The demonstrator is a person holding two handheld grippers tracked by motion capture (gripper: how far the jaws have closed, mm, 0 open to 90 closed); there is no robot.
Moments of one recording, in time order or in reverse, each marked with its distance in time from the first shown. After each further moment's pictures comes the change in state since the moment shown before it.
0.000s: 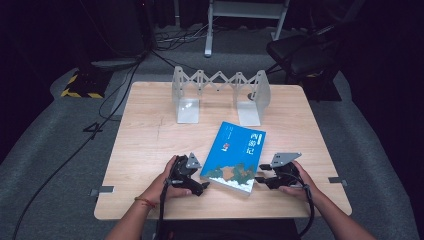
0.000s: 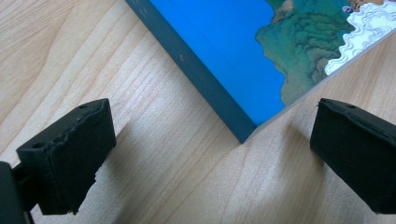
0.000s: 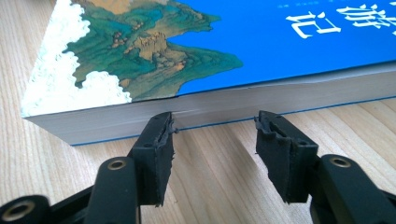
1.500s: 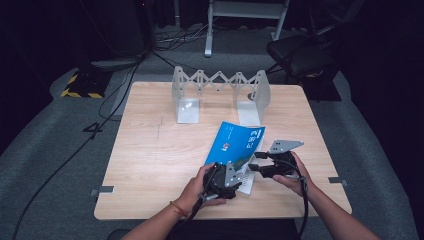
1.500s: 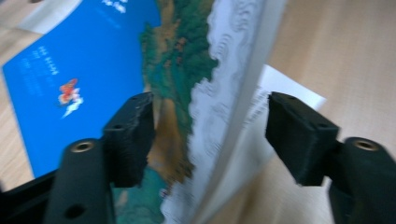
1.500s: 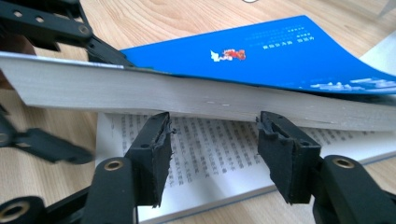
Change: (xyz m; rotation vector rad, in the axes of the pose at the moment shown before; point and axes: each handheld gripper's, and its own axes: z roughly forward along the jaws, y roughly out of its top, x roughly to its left) left arm -0.089 0.065 0.013 -0.156 0.128 0.206; right arm 0.004 0.049 -0.015 -0.129 -0.024 0.085
